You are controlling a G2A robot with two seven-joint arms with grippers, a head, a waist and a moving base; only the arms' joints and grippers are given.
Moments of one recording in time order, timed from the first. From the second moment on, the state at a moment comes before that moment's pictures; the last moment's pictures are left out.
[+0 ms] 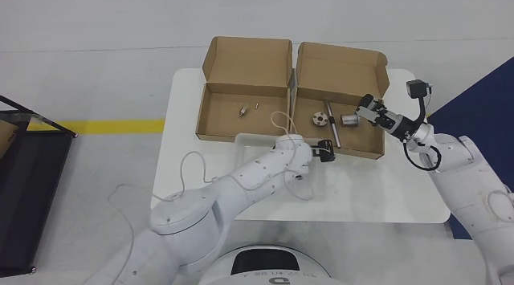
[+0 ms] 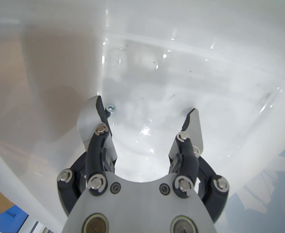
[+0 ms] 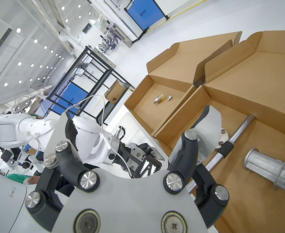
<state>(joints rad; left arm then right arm) 0.70 -1.88 -0.27 -0.51 1.32 -0.39 -0.72 -1.23 -0.79 1.22 -1.22 0.11 -0.89 0.52</state>
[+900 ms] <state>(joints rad) 0.95 -1.59 -0.49 -1.12 1.53 -0.37 -0.91 -1.23 -0.79 1.22 -1.22 0.11 -0.89 0.52</state>
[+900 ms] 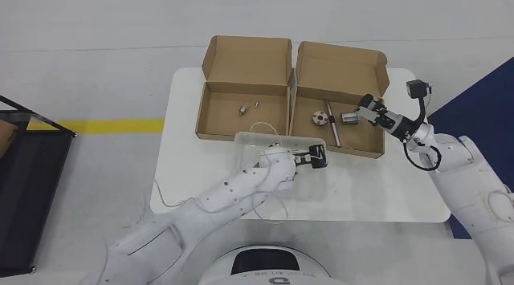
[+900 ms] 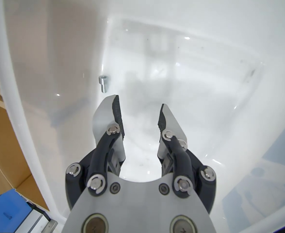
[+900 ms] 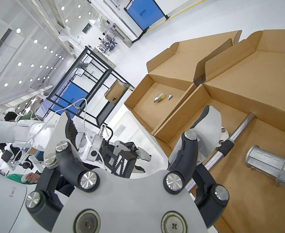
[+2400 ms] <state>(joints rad) 1.04 -1.44 -0.75 -1.27 1.49 -0.92 -0.53 -1.38 -0.79 1.37 -1.19 -0.02 -1.01 0.26</state>
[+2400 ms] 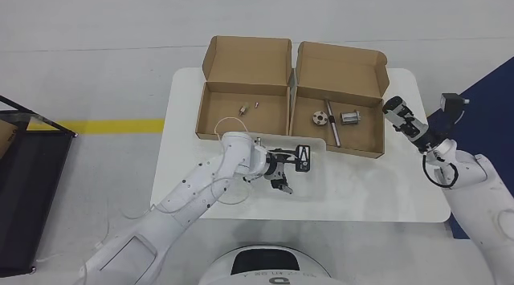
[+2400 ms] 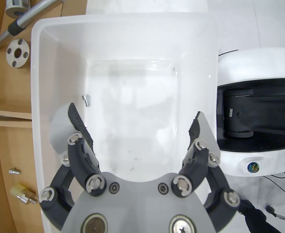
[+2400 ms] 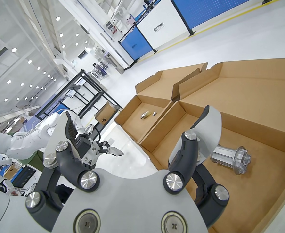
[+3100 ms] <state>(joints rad) 1.55 -1.21 -1.48 -1.60 1.74 -1.01 0.30 -1.35 -0.82 1.28 -1.31 -0.23 -0.82 0.30</state>
